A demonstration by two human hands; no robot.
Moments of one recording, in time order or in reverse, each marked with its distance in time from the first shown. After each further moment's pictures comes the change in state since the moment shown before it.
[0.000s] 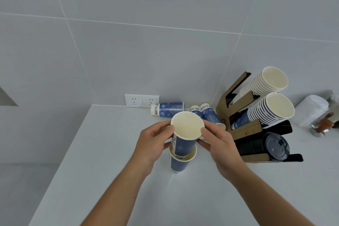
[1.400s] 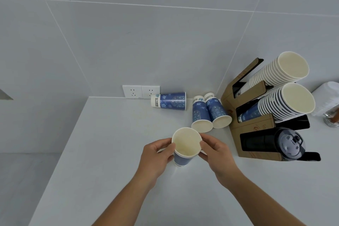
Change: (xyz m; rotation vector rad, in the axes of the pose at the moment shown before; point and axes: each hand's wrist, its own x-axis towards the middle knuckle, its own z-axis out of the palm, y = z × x) left_hand 0.026 -0.077 0.000 0.033 0.028 -0.174; right_hand 0.029 0.073 0.001 -0.004 -0.015 0.270
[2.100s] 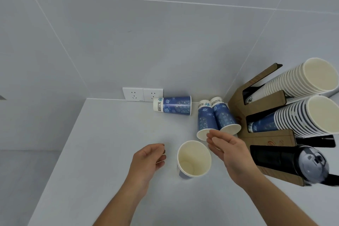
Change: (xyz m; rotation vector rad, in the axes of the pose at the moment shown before) left_hand 0.035 0.008 -0.025 -0.170 0.070 -0.128; right_hand 0.039 -0.040 -0.011 0.206 0.059 0.107
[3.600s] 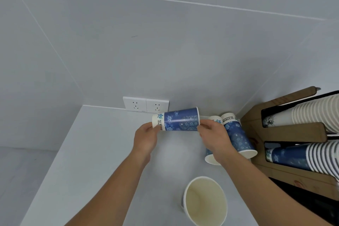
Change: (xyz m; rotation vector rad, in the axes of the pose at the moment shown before) left_hand 0.156 0.050 0.018 0.138 0.151 0.089; right_hand 0.128 -0.033 0.081 -0.497 0.014 -0.151
